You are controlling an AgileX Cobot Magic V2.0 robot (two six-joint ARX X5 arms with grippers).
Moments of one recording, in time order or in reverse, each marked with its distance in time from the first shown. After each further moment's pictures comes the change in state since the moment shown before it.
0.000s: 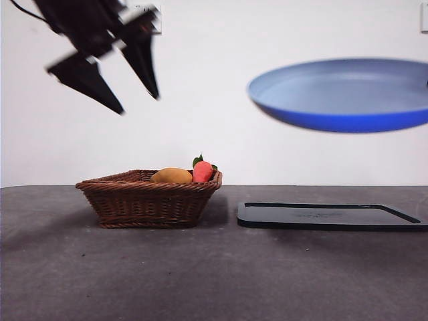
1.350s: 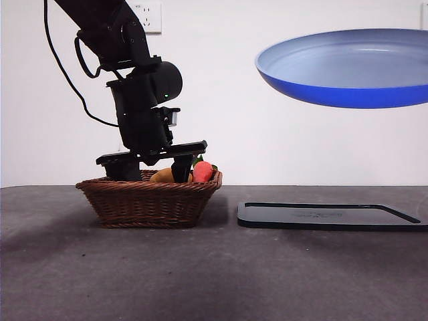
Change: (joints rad) left arm -0.064 0.512 0.255 0.015 -0.206 -0.104; right arm -0.028 -0.099 0.000 -0.033 -0.008 -0.003
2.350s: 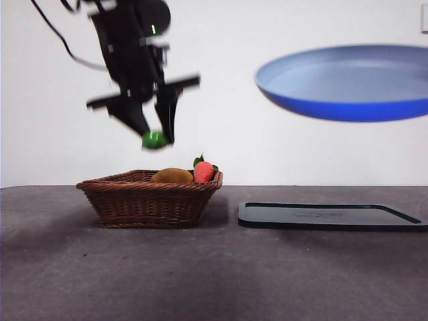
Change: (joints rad) left arm -0.011 -0.243 0.000 -0.092 0.042 -0.015; right arm 0.000 0.088 0.000 0.031 0.000 0.006
